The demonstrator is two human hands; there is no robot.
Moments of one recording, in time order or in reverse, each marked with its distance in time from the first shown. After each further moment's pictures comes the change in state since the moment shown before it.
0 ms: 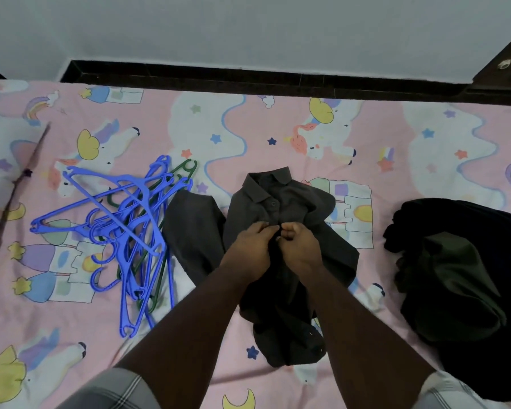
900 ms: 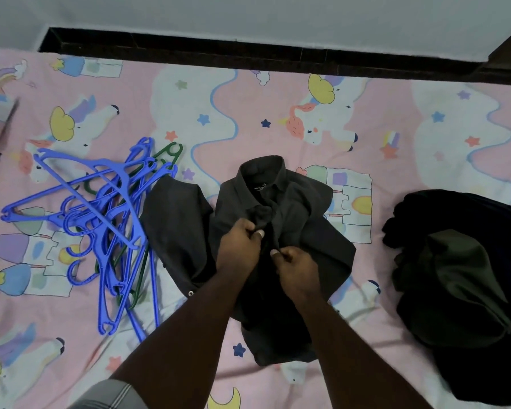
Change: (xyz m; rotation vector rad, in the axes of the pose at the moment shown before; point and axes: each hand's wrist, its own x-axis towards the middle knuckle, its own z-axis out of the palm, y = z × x) left_hand 0.022 -0.001 0.039 -0.377 0.242 -0.524; right_hand -0.016 0.056 0.009 -0.066 0.035 0.077
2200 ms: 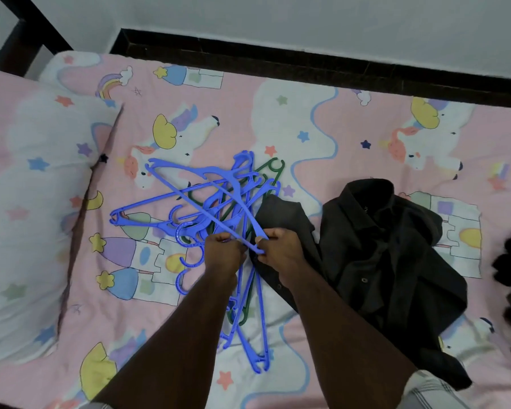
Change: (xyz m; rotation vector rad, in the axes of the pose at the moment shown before) left_hand 0.076 -0.133 -0.218 -0.751 0.173 -0.467; right_hand 0.006 -0.185 0.224 0.320 -0.221 0.101
